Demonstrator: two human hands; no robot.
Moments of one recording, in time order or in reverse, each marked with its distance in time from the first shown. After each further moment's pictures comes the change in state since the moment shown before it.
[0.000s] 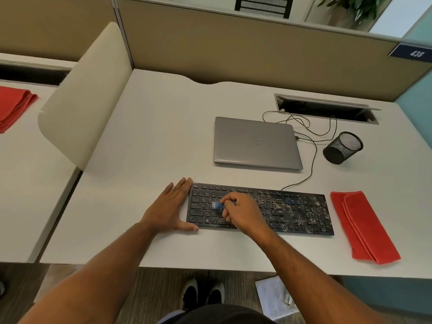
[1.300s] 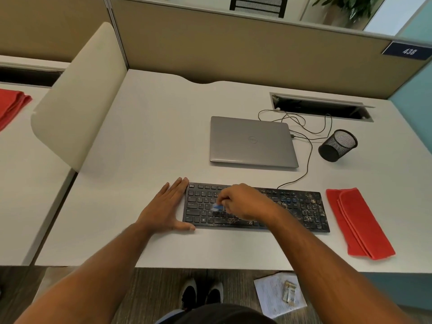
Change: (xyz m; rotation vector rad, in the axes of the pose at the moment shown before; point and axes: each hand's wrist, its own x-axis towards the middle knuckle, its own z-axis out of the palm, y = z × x) left_hand 0.000 0.000 0.000 0.003 0.006 -0.002; right_hand 0.010 -0.030 -0.038 -0.627 -0.283 -0.192
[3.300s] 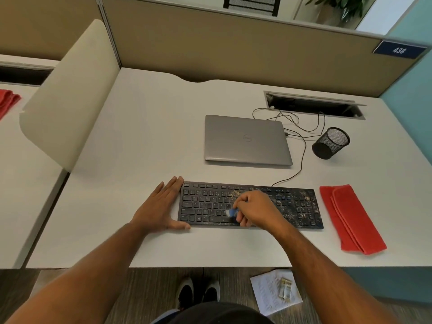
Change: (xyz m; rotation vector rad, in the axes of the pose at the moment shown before) left_hand 0.000 0.001 -0.002 -0.005 0.002 0.004; right_hand -0.030 0.036 0.019 0.531 0.187 0.291
